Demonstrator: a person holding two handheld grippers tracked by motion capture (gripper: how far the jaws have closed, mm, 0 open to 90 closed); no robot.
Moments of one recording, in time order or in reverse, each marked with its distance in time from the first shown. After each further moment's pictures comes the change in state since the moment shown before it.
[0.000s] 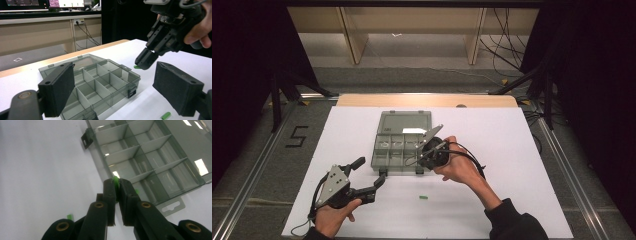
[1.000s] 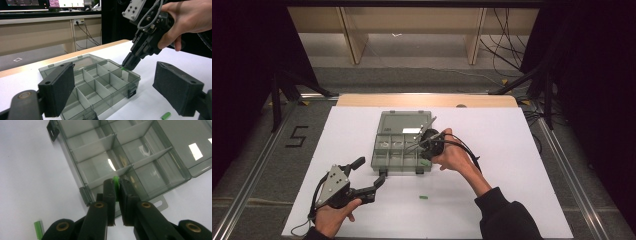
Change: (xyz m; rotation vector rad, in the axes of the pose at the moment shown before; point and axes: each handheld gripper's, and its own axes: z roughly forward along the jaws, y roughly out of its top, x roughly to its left) left arm 0.001 0.000 0.000 0.000 -0.001 0.005; right arm -0.031 0.008 0.027 0.111 -0.039 0.050
